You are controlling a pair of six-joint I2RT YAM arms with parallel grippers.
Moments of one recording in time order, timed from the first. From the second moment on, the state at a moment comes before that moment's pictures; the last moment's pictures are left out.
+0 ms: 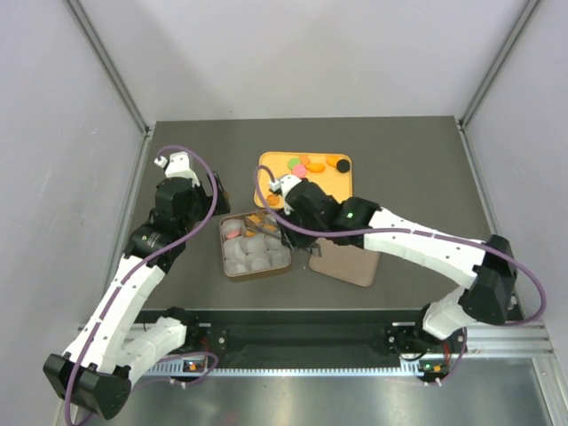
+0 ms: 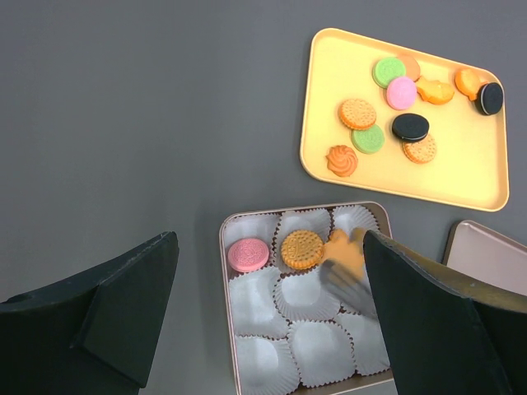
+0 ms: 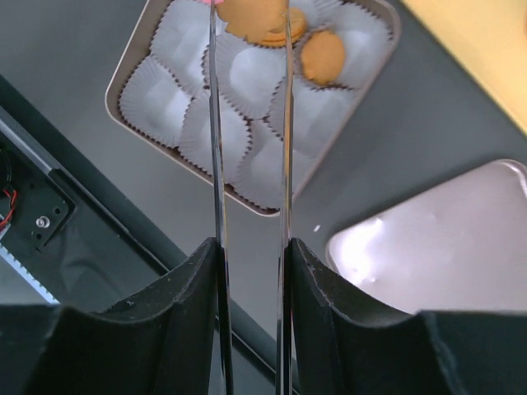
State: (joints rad) left arm -0.34 0.89 0.94 -0.49 -0.25 -0.39; right arm 1.04 1.49 1.35 -0.66 0.10 0.32
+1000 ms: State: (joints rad) left arm -0.34 0.89 0.94 -0.49 -0.25 -0.39; right arm 1.18 1.70 1.44 -0.63 0.10 0.35
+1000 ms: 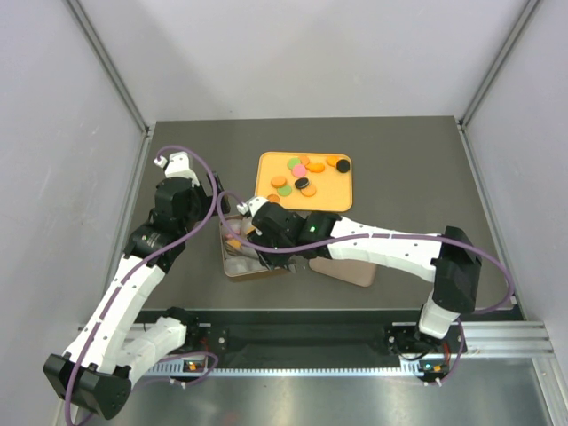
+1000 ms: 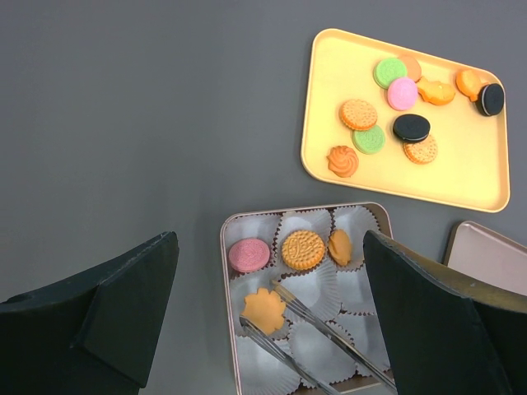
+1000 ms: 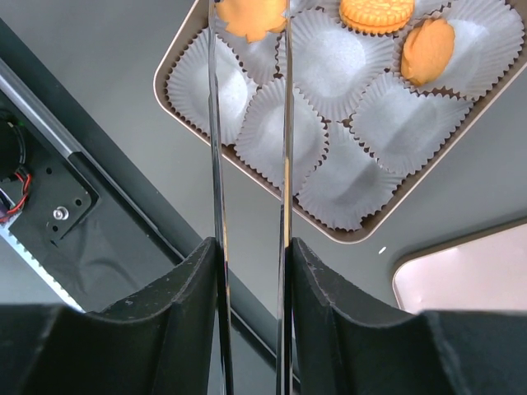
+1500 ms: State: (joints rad) left arm -0.34 0.89 0.94 -0.49 -0.25 -0.39; right arm 1.18 1.71 1.44 -0.63 0.10 0.36
